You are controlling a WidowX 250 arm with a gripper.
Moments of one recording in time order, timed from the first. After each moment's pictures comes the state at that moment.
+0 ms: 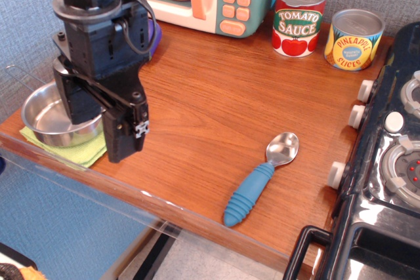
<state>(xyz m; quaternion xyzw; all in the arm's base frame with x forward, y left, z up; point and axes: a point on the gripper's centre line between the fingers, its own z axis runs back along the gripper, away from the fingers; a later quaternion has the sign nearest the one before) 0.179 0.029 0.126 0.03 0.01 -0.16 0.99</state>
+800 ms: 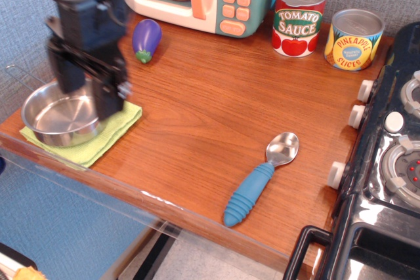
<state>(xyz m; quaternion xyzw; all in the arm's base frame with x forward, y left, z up) 0.221 0.096 0.106 0.04 0.01 -0.11 0.99</state>
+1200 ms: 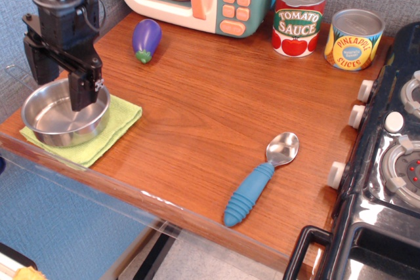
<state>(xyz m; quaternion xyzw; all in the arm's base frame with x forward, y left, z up) 0.238 0.144 0.080 0.11 0.02 -0.07 0.99</state>
